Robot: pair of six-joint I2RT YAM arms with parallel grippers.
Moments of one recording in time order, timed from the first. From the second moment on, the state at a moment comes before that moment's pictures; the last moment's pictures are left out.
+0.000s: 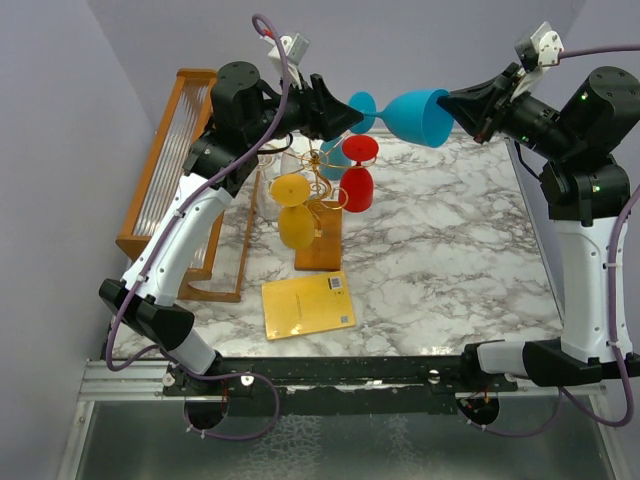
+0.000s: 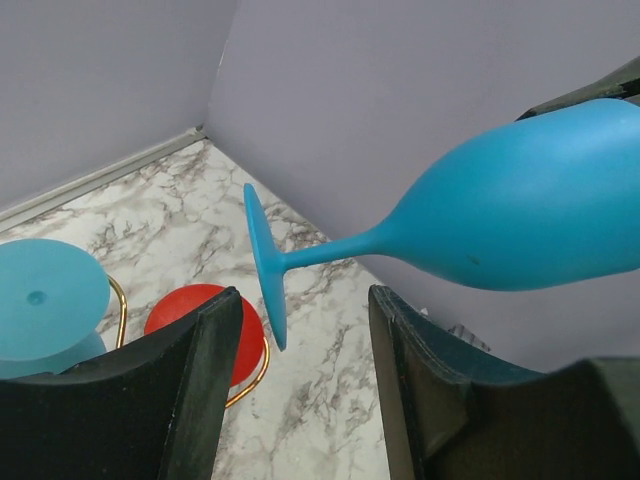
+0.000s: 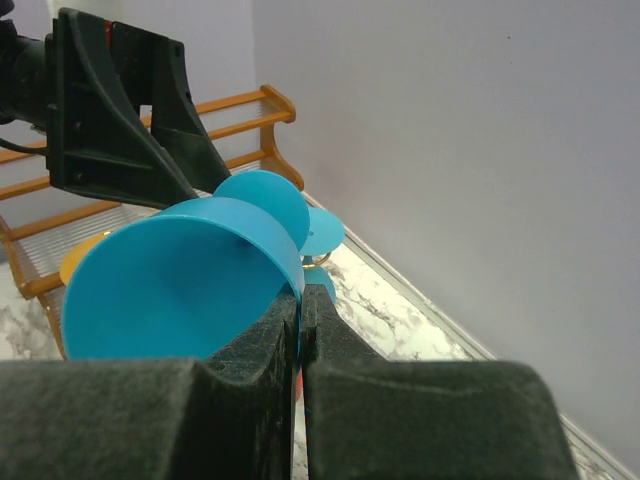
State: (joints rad) left arm -0.50 1.58 1.92 -0.31 0.54 -0.48; right arm 0.12 1.31 1.93 -0.50 -0.72 -0.05
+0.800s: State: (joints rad) left arm -0.50 1.58 1.90 -0.29 0.55 -0.51; right arm 0.12 1.30 1.92 -0.49 -0.77 -0.04
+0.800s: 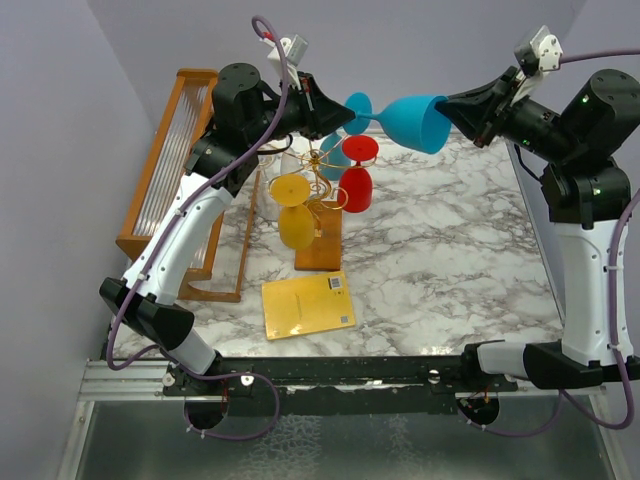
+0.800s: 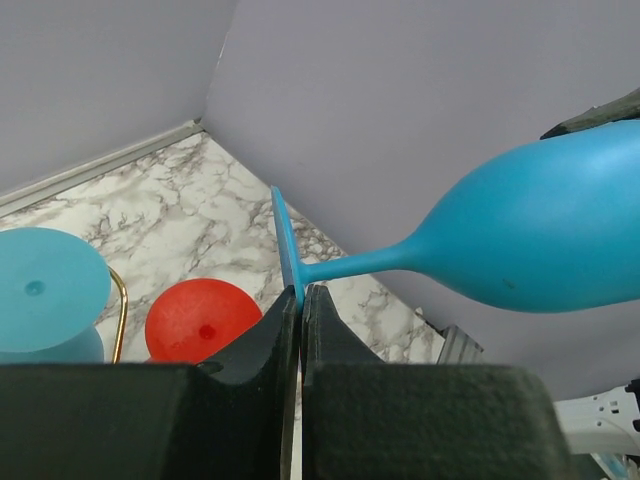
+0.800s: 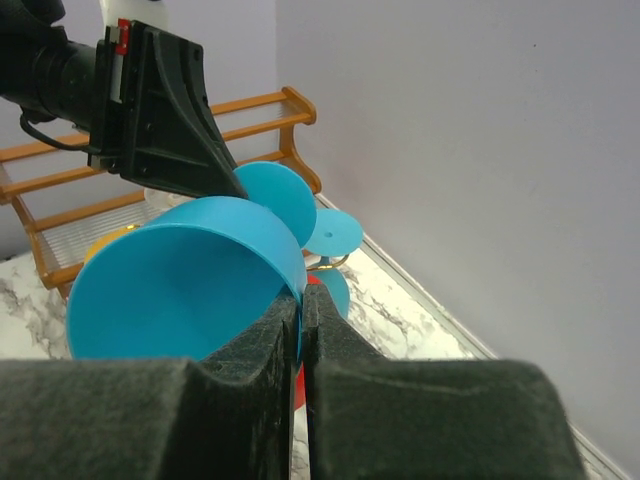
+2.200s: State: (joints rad) left arm -0.61 1.50 2.13 -0.58 0.20 0.19; right arm 0.07 1.21 1.88 -0.53 -0.29 -0.18
